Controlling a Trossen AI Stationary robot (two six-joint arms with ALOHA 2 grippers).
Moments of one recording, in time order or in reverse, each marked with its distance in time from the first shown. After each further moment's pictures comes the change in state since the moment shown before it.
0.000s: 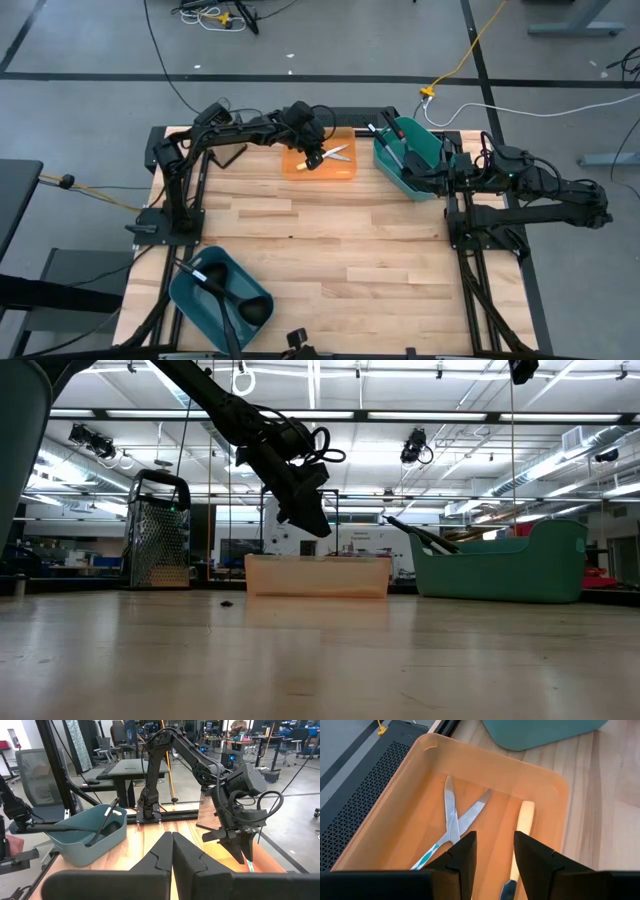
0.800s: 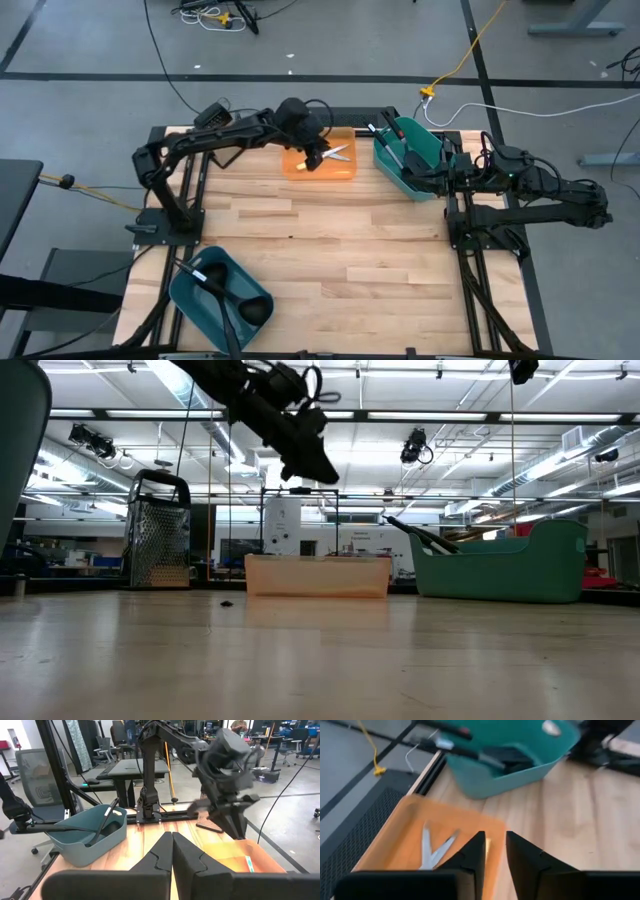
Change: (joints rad) left arm -0.084 -0.180 0.000 0.000 0.000 -0.072; right arm 0.000 0.000 0.000 0.000 0.000 0.000
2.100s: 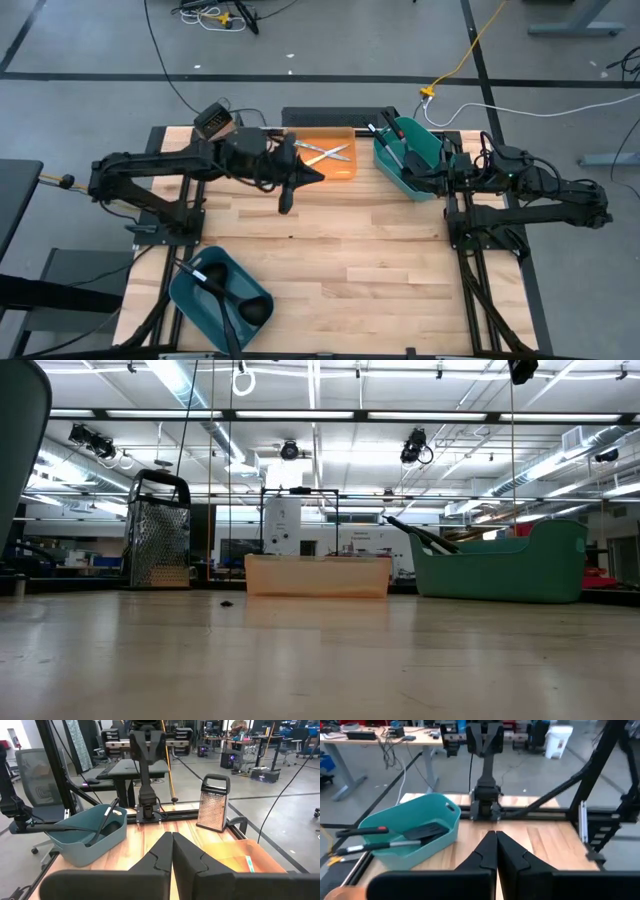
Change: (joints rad) left arm -0.406 -0.374 0.000 -0.004 -0.132 -0.055; right arm 0.000 0.003 0.000 0.001 0.000 0.000
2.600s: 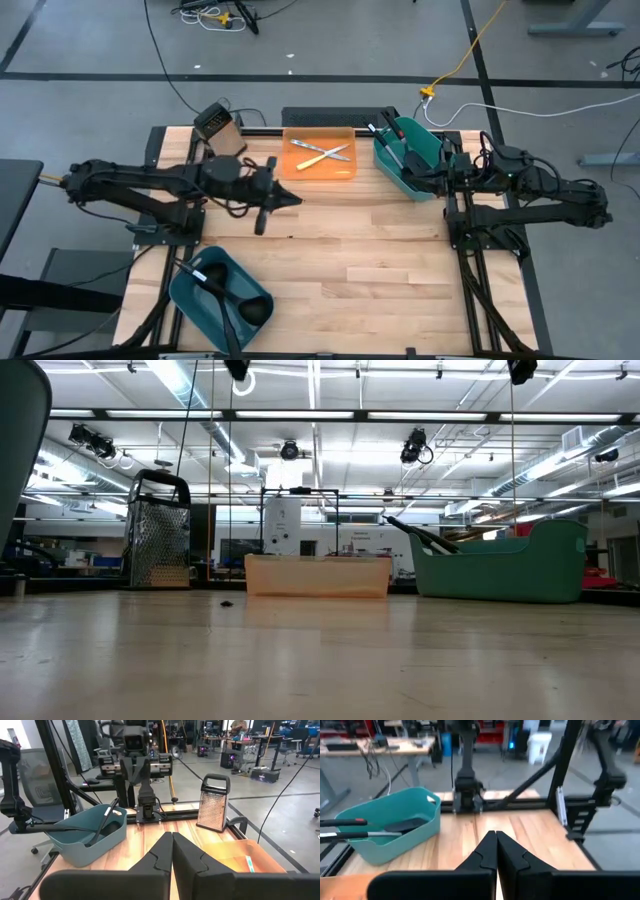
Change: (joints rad) left arm -0.108 -0.240 -0.409 0.222 -0.025 0.021; right arm 0.000 0.003 0.000 0.003 0.000 0.000
